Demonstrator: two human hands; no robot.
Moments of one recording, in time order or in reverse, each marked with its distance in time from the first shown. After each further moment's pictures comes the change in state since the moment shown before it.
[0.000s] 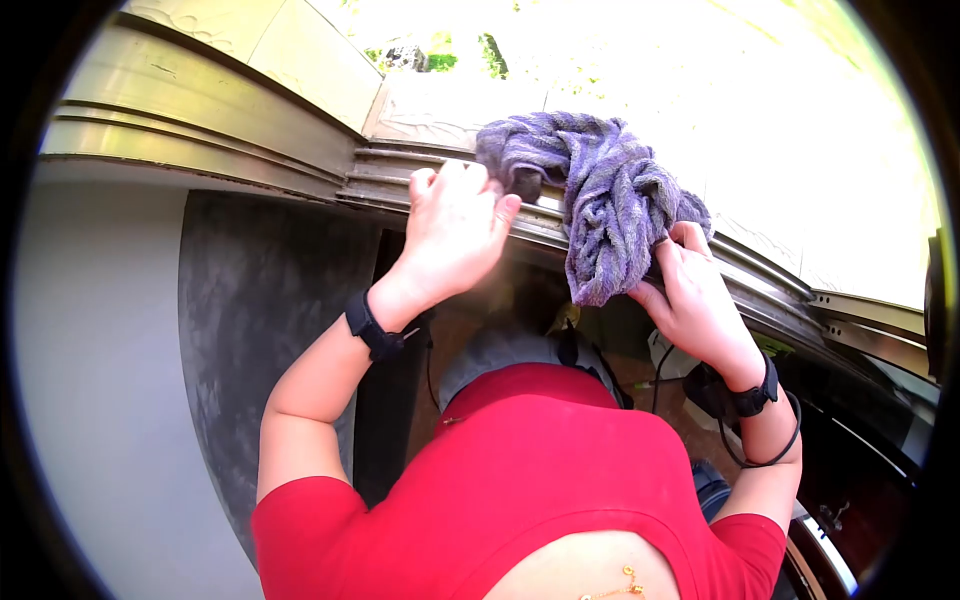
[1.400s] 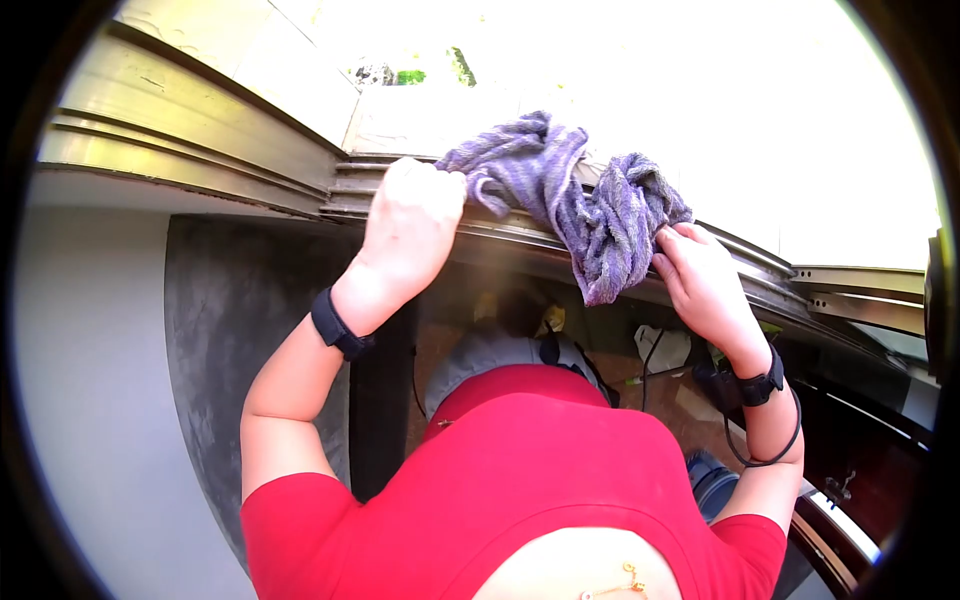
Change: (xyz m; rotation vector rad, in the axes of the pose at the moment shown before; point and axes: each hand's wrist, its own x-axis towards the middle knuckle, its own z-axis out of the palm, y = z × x) left_hand 0.007 -0.022 -0.020 0.207 0.158 0.275; right_hand -0.015 0.015 -0.009 -0.100 0.072 0.057
